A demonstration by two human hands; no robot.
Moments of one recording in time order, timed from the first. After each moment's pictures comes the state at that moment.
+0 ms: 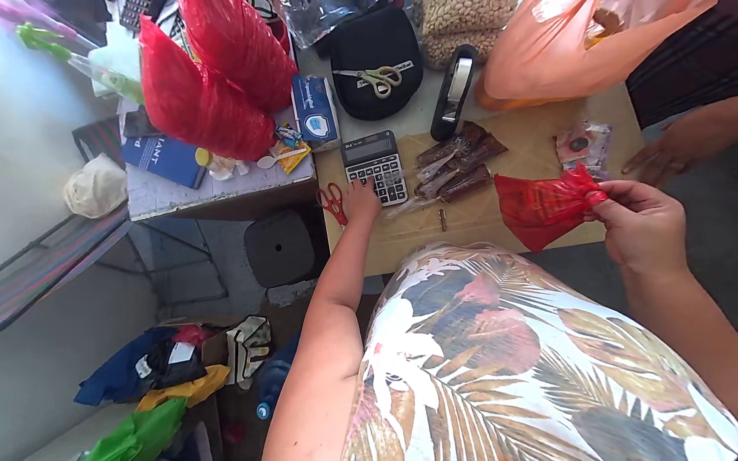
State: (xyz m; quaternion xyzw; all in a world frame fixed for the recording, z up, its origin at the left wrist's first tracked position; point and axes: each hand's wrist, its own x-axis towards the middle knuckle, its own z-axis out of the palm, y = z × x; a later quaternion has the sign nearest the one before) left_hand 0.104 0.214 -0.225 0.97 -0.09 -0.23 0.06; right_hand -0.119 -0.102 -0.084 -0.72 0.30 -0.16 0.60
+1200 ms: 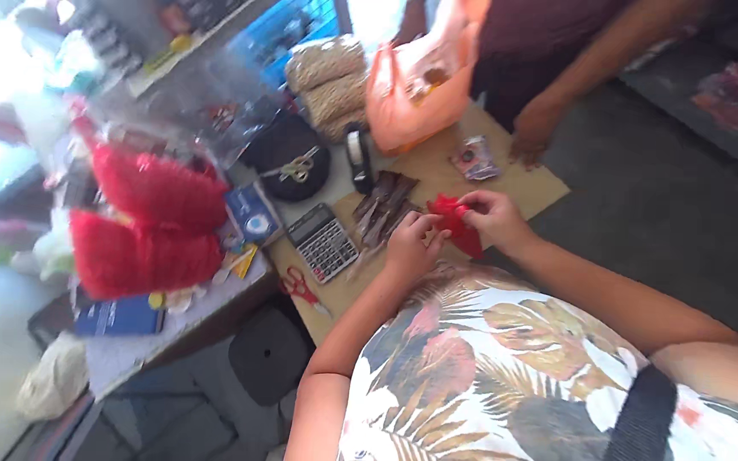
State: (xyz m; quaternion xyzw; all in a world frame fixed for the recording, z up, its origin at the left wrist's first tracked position) left_hand -0.003 0.060 -0.099 0.76 -0.46 -0.16 0.43; right_hand -0.114 -0.092 -0.073 -0.76 0.32 -0.11 0.56
